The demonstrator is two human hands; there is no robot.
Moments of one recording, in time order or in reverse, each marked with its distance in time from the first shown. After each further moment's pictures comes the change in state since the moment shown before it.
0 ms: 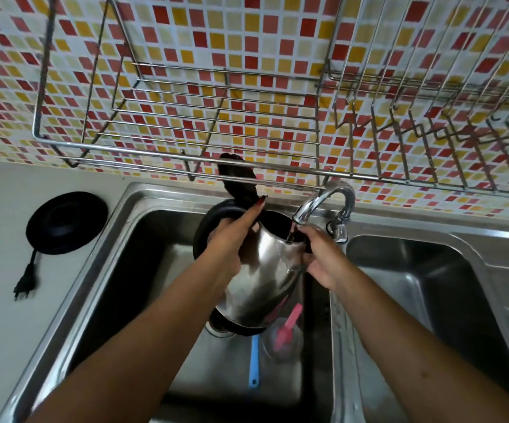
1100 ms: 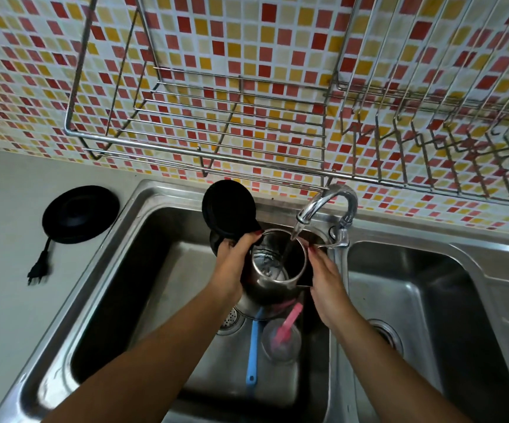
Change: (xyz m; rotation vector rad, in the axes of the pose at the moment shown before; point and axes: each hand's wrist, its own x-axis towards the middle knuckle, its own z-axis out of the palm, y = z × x) left_hand -0.006 -0.057 -0.020 -0.256 -0.027 0.106; right_hand -0.017 0.056 -0.015 -0.039 0.028 -0.239
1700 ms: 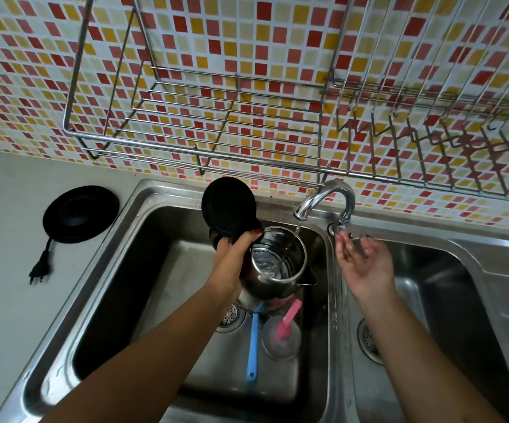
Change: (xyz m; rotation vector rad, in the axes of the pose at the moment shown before) left_hand -0.003 0.000 -0.002 0.033 -0.031 0.029; right_hand 0.002 -0.058 -0.043 0.814 0.334 0.179
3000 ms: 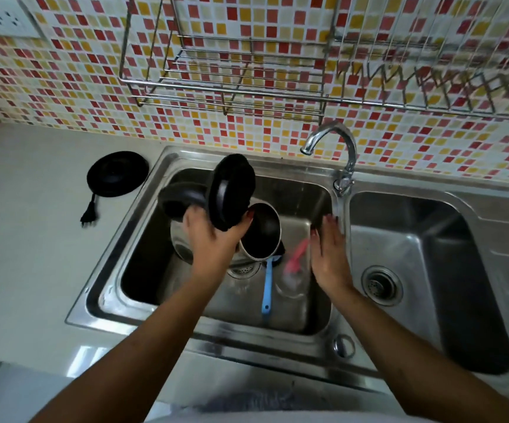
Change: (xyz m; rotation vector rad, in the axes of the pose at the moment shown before) left_hand -0.137 0.008 -0.056 0.528 0.177 0.690; right_hand -0.048 0.092 -0.092 -1.605 -0.267 -0.711
